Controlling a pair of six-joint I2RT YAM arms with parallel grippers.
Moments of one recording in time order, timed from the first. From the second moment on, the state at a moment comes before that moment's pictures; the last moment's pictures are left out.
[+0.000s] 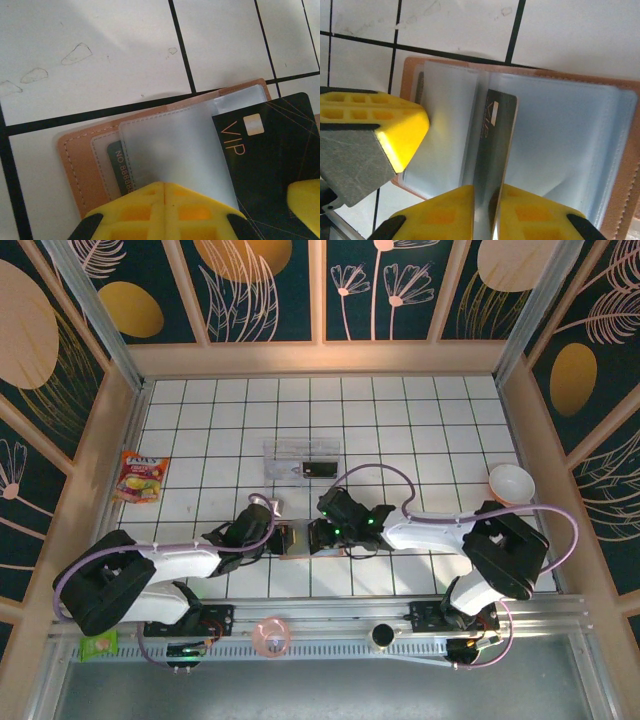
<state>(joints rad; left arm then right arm) -0.79 1.33 0.30 0.26 0.10 -0.74 1.03 1.53 0.75 -0.18 -0.09 0.83</state>
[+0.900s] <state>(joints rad) -0.78 1.07 0.35 0.07 0.05 -0.76 0.88 1.38 1.06 -0.34 -0.04 -0.04</state>
